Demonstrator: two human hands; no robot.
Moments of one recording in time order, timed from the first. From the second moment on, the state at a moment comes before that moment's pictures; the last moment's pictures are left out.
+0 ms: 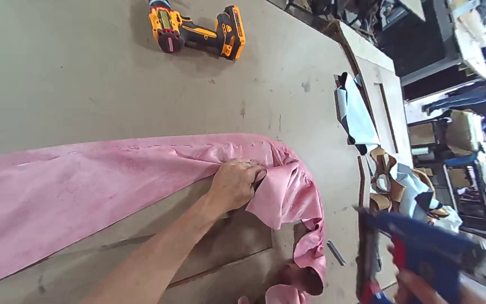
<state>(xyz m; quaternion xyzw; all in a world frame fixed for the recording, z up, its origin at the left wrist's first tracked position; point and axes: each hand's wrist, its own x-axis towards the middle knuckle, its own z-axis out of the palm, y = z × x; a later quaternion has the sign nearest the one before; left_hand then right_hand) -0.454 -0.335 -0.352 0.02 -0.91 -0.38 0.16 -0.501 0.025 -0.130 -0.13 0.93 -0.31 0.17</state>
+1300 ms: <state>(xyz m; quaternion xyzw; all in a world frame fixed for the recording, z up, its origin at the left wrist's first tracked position) -0.441 -0.332 -0.344 -0.02 -0.93 -0.34 0.15 -0.580 -0.105 -0.131 -0.07 0.88 -0.38 0.27</state>
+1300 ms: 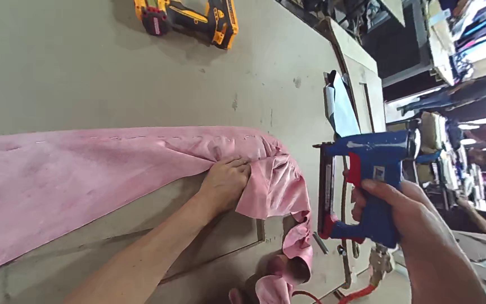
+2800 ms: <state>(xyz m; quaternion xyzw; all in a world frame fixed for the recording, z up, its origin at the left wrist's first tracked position) -0.483 -0.312 -0.351 -0.10 -0.89 -0.41 0.16 -0.587 0.058 -0.185 -0.10 0.98 -0.10 0.13</state>
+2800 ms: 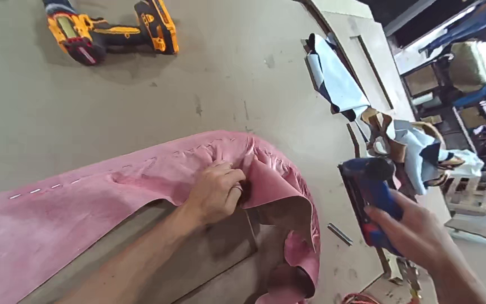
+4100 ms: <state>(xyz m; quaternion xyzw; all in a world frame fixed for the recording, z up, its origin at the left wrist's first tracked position) -0.532 -0.241 -0.345 0.21 -0.94 -0.23 0.16 -0.784 -0.146 -0.204 -0.67 0.73 0.07 0.12</state>
